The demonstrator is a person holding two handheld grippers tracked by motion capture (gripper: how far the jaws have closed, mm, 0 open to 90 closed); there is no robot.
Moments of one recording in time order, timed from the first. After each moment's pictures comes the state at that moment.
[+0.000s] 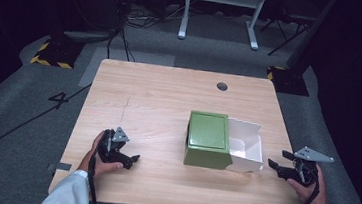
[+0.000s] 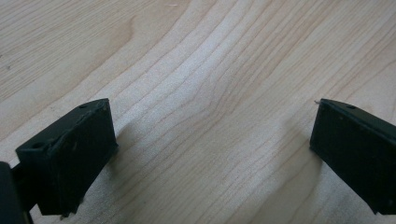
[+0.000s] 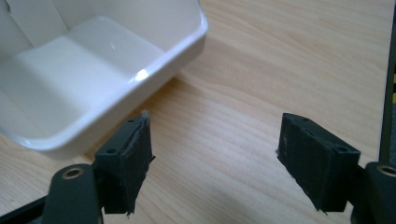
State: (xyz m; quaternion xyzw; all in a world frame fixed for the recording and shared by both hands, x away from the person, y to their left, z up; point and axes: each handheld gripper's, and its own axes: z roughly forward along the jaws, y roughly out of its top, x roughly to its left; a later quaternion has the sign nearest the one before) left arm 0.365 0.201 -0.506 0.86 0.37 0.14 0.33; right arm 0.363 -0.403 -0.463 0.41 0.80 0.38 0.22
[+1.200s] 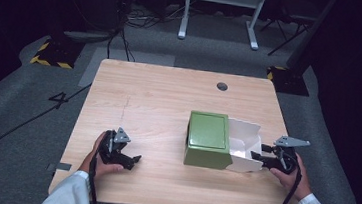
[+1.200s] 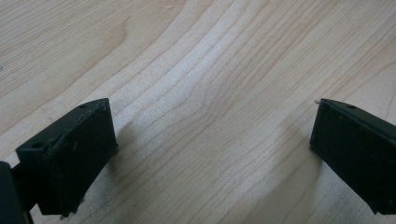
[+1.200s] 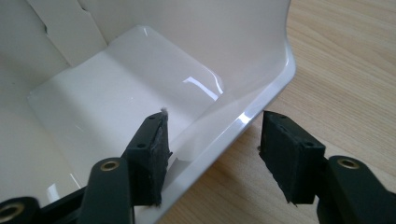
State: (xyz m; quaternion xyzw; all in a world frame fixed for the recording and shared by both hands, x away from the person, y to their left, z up) left arm 0.363 0.195 -0.505 0.85 0.38 0.14 0.33; right arm 0.397 -0.354 -0.469 0.39 0.83 0.37 0.15
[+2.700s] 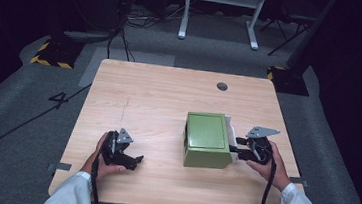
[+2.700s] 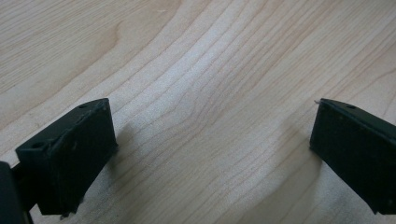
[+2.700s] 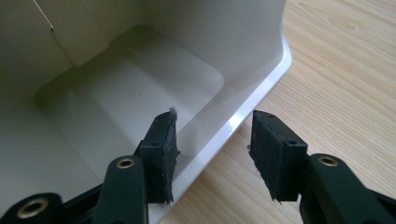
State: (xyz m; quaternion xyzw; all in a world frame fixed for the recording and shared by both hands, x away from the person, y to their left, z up) left arm 0.361 0.188 -0.506 0.85 0.39 0.14 0.33; right arm 0.409 -0.269 -0.451 0.33 0.86 0.36 0.15
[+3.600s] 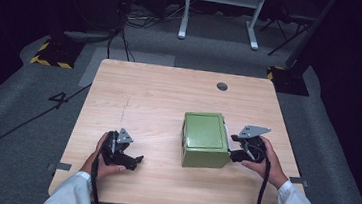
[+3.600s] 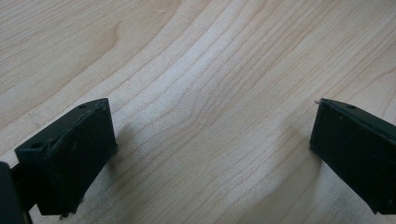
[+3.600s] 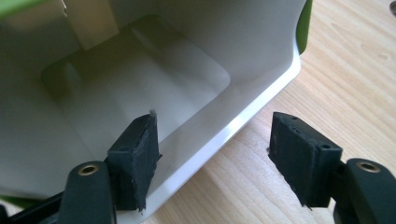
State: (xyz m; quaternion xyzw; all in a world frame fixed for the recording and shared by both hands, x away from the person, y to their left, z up) left arm 0.361 0.188 -0.506 0.85 0.39 0.14 0.33; right arm 0.410 -0.252 -0.446 0.27 0.88 0.35 0.15
